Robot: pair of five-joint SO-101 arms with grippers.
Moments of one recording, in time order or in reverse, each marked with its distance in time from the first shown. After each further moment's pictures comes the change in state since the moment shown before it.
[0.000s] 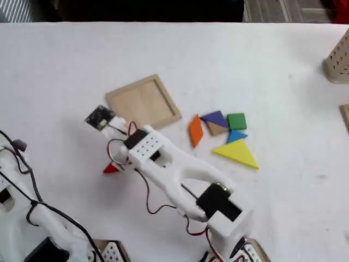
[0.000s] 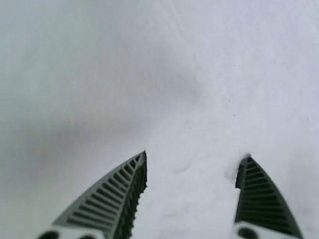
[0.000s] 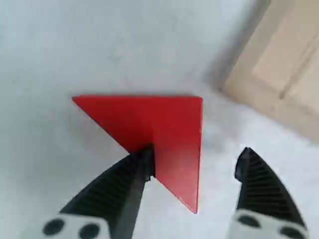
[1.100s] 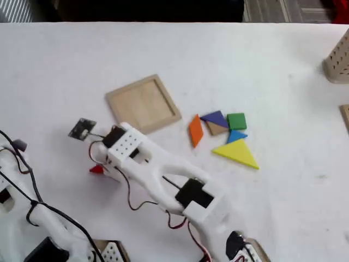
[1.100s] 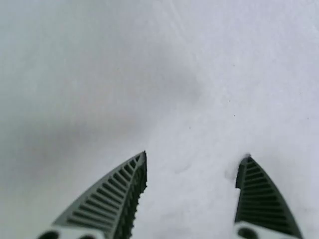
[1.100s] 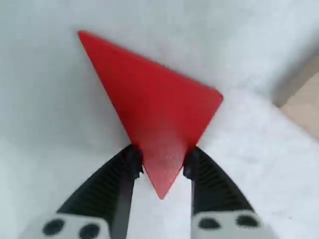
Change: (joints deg) left arm 0.0 0.0 0.0 0.0 0.0; right arm -4.6 14.0 -18.7 16.5 4.9
